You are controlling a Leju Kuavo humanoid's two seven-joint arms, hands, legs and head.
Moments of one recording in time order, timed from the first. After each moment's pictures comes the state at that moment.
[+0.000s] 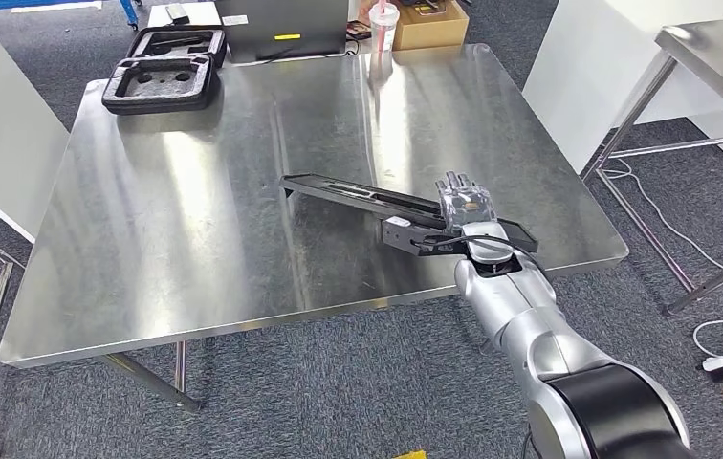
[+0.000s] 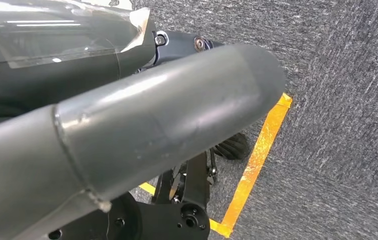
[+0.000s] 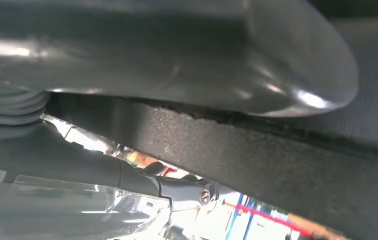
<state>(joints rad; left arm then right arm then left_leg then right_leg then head) -0.07 -0.07 0.94 -0.21 -0.29 0.03 -0.16 -0.89 0.07 0.34 -0.36 1.52 -0.01 0.11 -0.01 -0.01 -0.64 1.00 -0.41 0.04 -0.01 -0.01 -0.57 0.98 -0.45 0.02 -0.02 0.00</state>
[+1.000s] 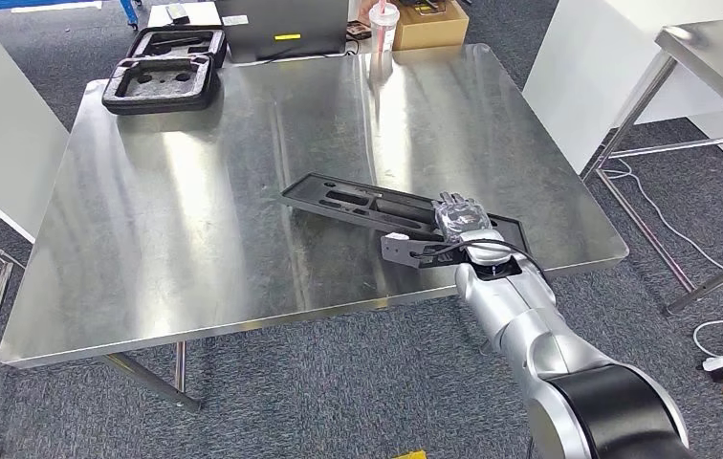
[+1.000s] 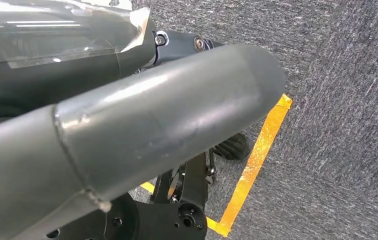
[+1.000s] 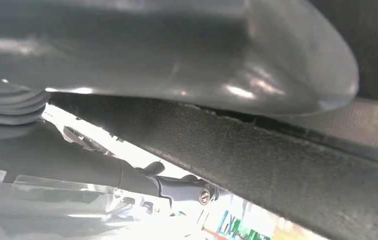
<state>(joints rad) -0.08 -0.07 0.97 -0.21 -0.30 0.03 -0.15 -0.89 0.07 0.31 -0.33 1.54 0.08 0.06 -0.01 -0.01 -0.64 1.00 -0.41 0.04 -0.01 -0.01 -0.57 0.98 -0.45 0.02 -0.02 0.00</state>
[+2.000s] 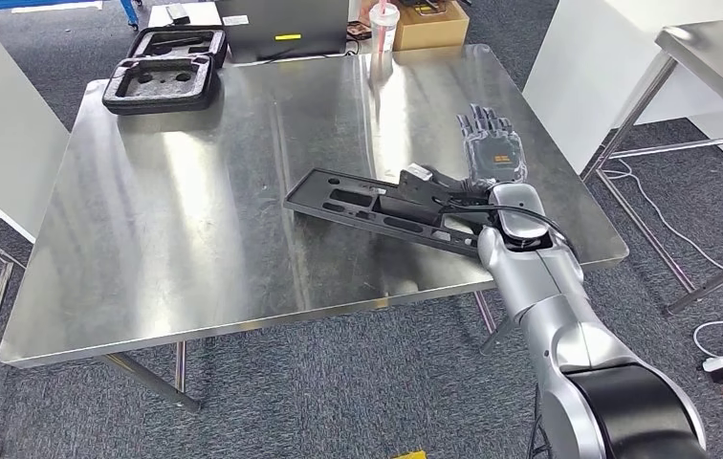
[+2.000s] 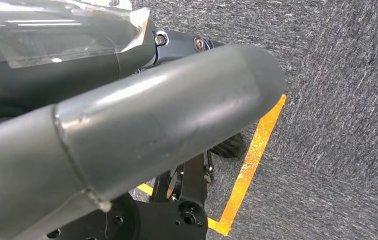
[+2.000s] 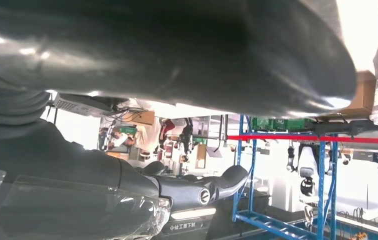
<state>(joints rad) -0.08 -0.07 1.00 -0.21 -0.36 -0.01 -0.19 -0.89 0.02 0.27 -0.59 1.48 -0.20 0.02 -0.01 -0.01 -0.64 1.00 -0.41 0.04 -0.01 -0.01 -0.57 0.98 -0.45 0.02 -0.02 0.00</state>
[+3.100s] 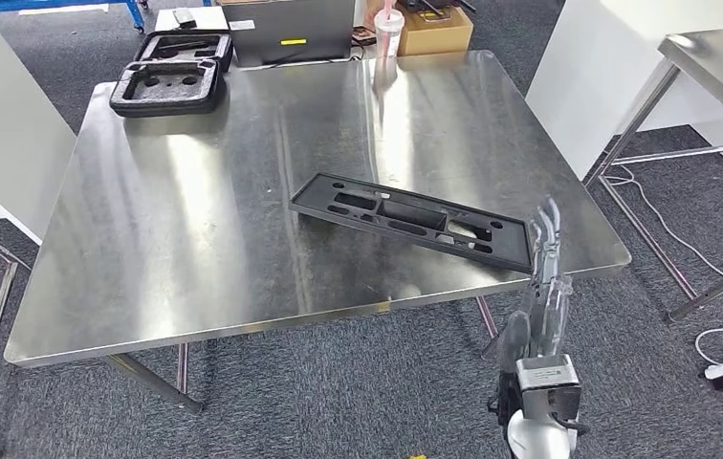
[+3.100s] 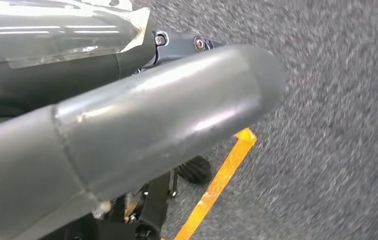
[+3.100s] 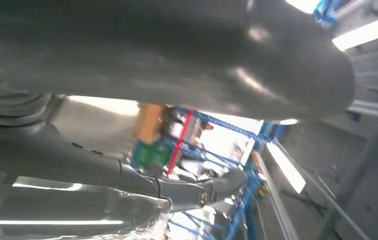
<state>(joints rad) -0.09 -0.10 1.11 -0.21 -0.30 0.18 -0.29 0.05 0.13 0.26 -1.75 0.37 -0.19 -0.56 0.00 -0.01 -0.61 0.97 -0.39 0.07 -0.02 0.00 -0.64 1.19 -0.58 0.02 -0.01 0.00</state>
